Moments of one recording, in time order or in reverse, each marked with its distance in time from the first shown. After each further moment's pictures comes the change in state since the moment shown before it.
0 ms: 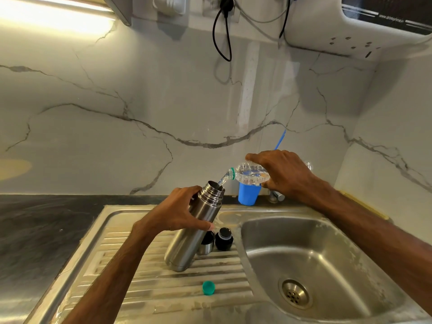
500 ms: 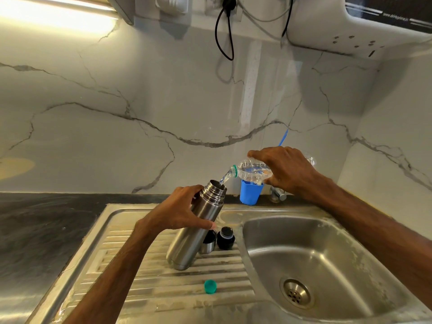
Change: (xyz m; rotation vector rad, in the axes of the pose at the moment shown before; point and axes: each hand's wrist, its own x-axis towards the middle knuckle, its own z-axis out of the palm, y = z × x) left_hand 0.001 -0.002 0.001 -0.002 0.001 -0.015; right_hand 0.000 0.000 -0.007 -0.017 0.009 -0.003
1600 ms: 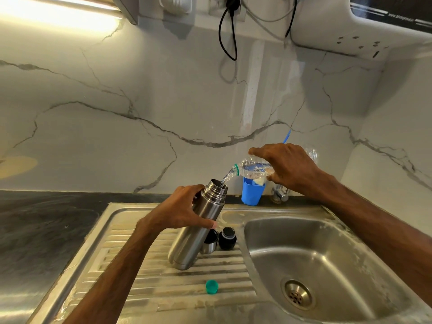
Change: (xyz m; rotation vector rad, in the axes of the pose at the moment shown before) left_hand 0.003 -0.004 0.000 -0.003 0.002 -0.017; right_hand 0.005 -0.002 -0.007 -0.064 0.004 -0.005
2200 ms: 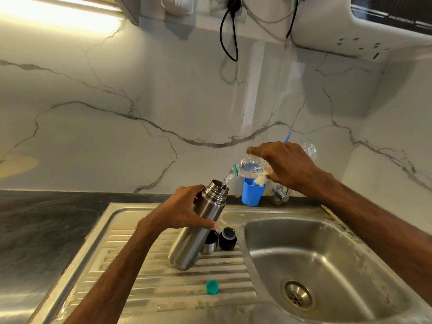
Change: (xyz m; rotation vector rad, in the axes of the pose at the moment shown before) left_hand 0.000 0.001 -0.001 -0.009 -0.004 0.016; right_hand 0.006 -0.002 -0.001 -0.043 0.056 -0.032
